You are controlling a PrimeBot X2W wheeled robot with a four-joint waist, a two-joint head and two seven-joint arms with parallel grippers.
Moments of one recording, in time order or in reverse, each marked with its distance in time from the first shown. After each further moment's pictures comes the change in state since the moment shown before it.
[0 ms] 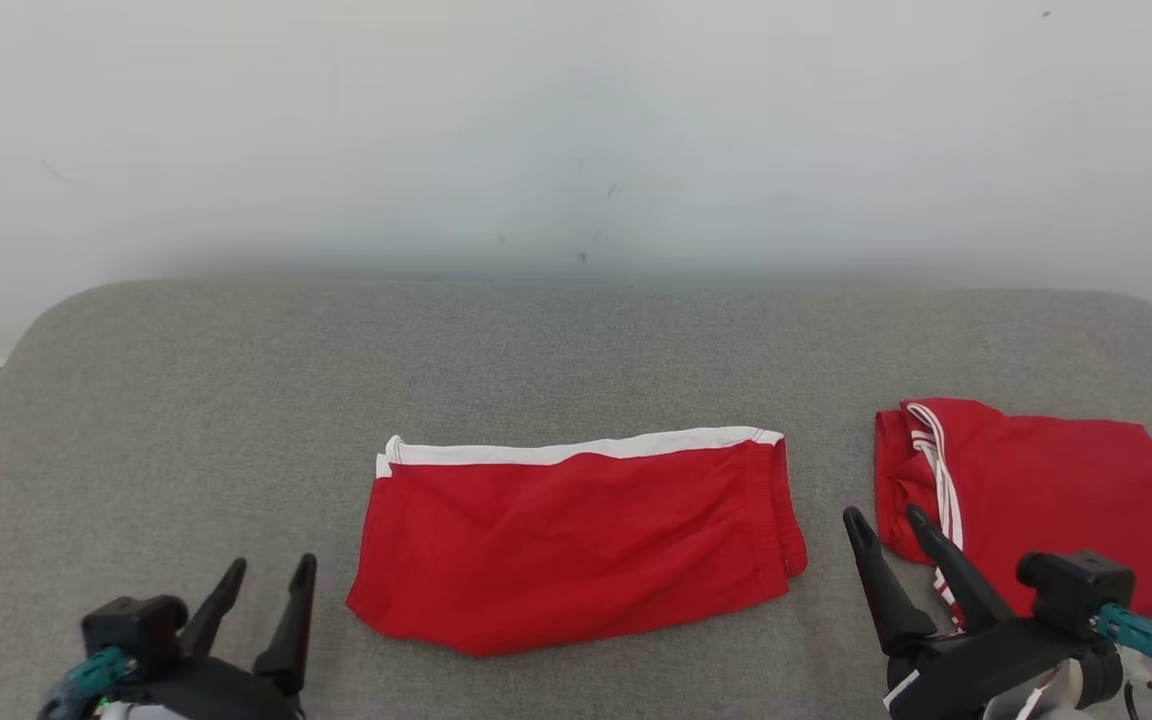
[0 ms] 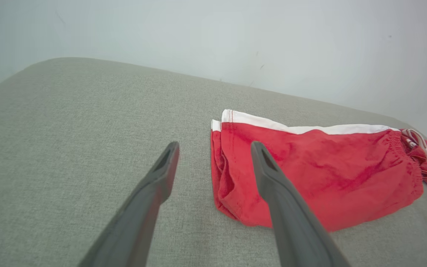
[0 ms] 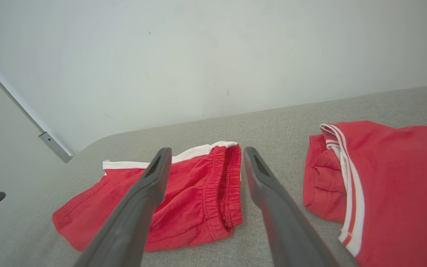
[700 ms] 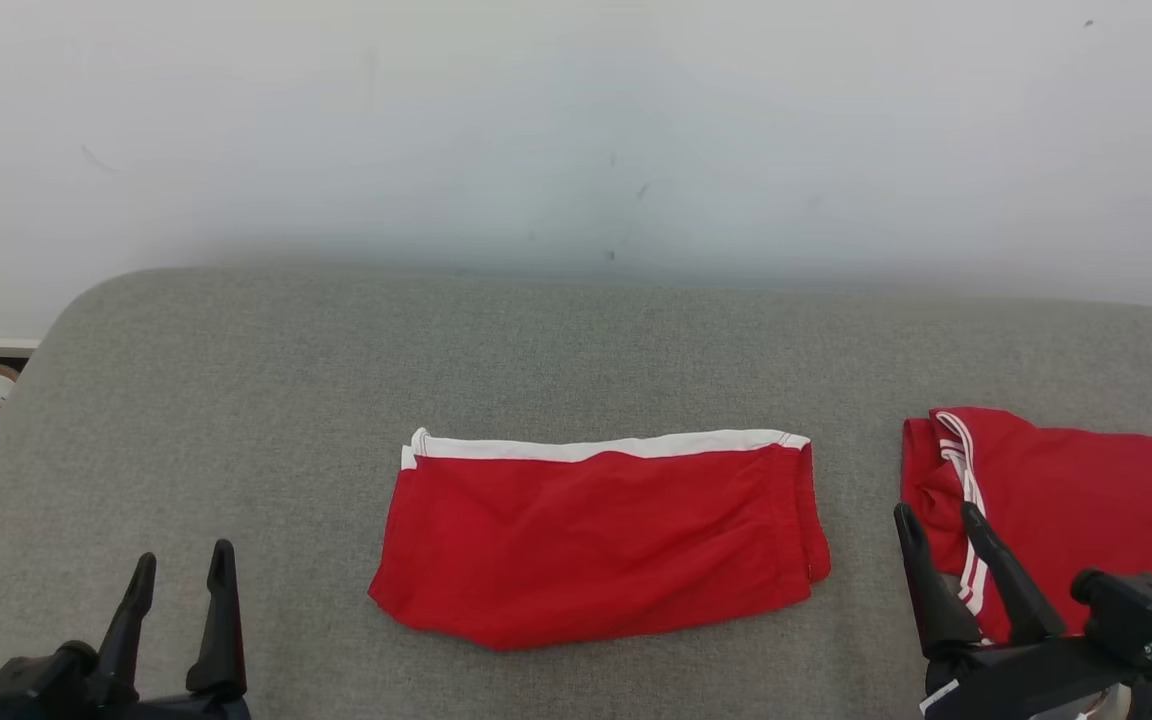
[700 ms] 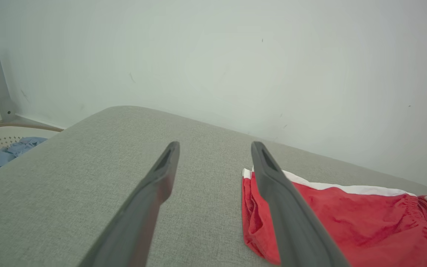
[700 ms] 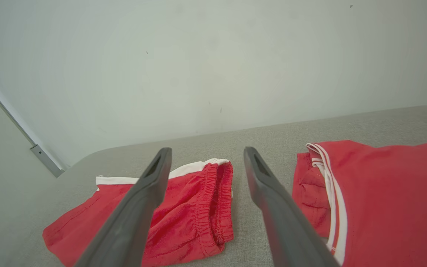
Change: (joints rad) left arm 0.254 -0.121 0.429 -0.271 0.270 0.001 -0.003; right arm 0.077 -0.022 -0.069 -0.089 -0.027 -0.044 -0.051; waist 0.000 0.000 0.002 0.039
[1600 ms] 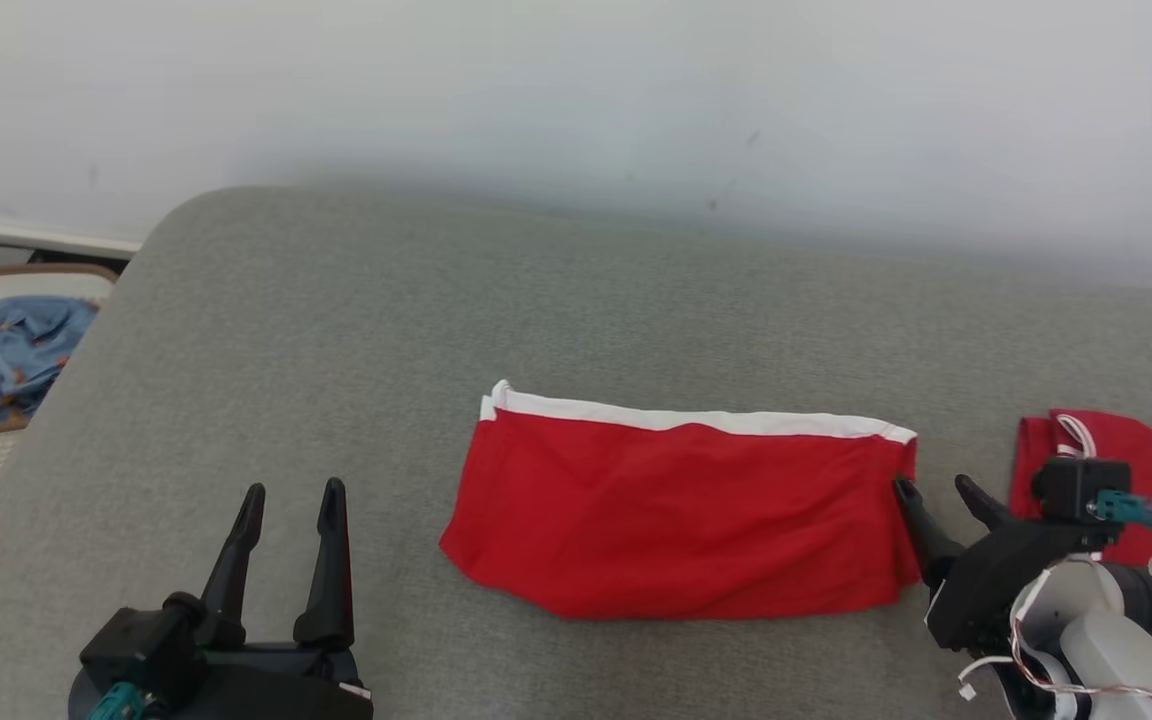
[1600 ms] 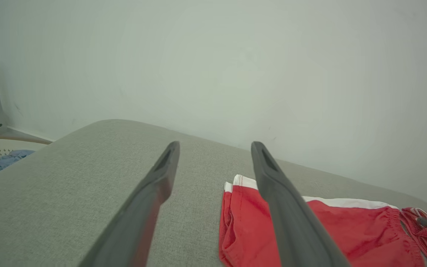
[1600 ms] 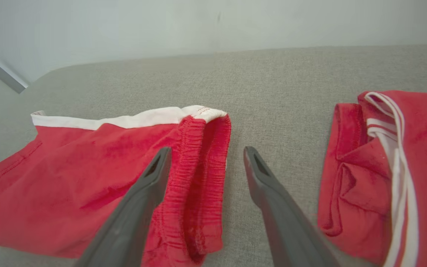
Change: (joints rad) left arm -0.060 -0.114 -0.068 -0.086 0.100 0.000 -0.004; right arm -0.272 -0.021 0.060 0.342 0.027 0.007 0.272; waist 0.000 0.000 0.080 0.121
